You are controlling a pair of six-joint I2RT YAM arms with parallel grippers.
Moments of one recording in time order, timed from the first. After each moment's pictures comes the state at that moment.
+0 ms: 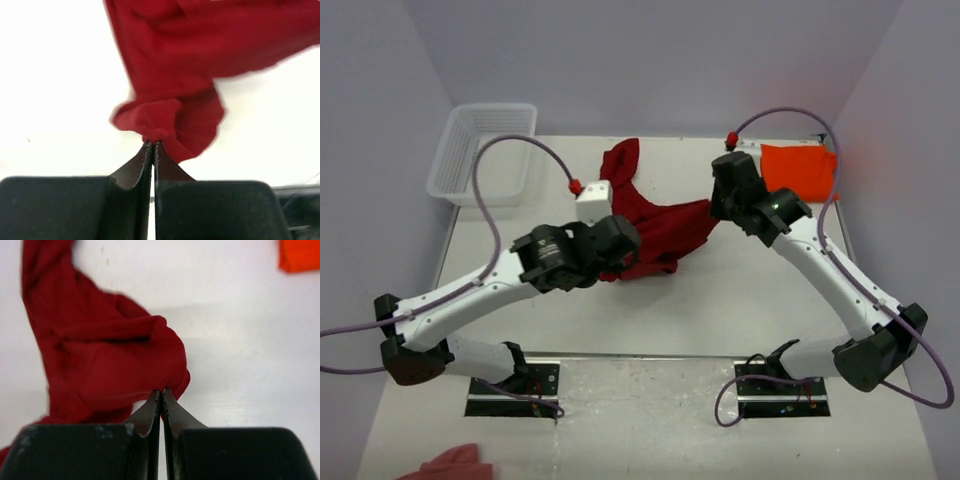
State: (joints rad) left arm -1.14 1.36 1.42 -1.13 -0.67 -1.00; right arm 0.63 1.34 1.33 -0.80 0.41 0.53
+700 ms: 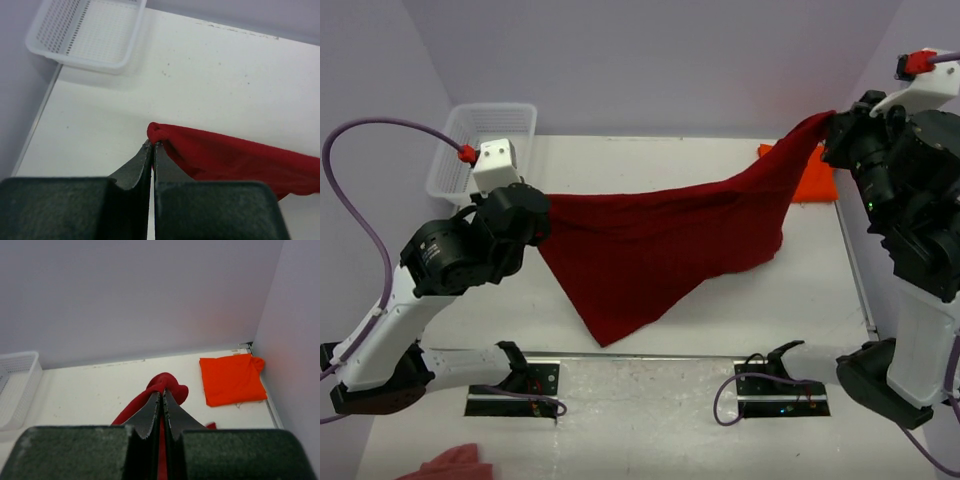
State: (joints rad) left arm -0.92 1.10 1.69 -1.31 -0.97 -0.72; right arm 0.43 1.29 2.28 -1.06 0.48 0.18
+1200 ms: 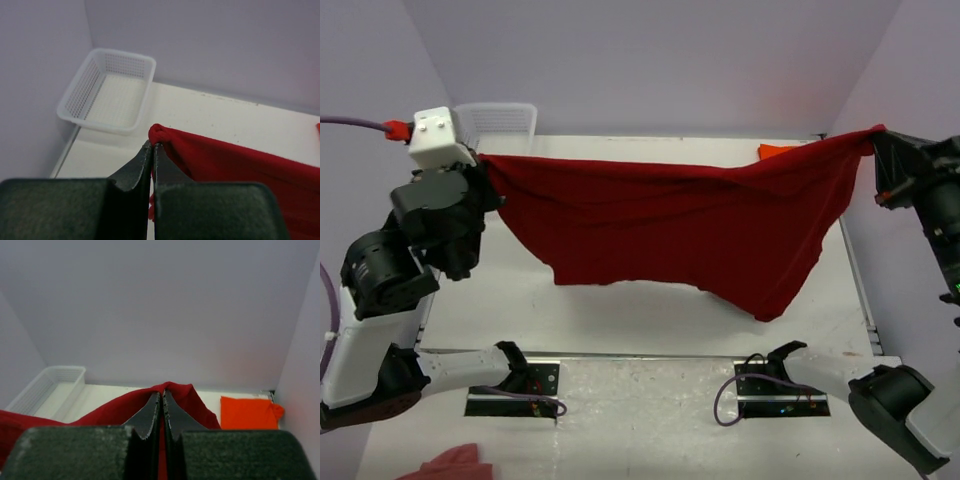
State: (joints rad) left arm -0.91 1.08 1.88 -1.07 -1.08 -0.34; right arm 0.43 1.14 2.38 -1.07 0.30 0.09
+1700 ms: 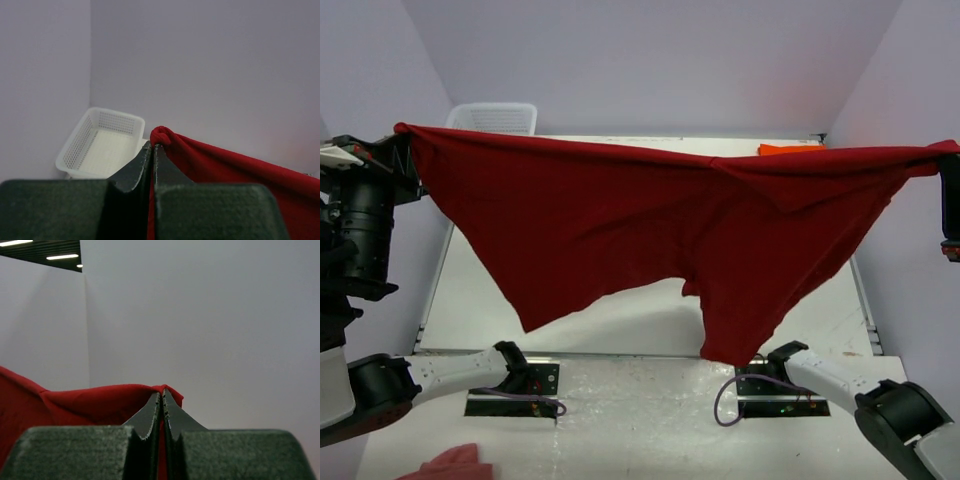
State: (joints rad) left arm -0.91 0.99 2.06 -0.77 -1.04 0.03; right arm 0.43 1.02 2.47 -0.89 0.00 -0.02
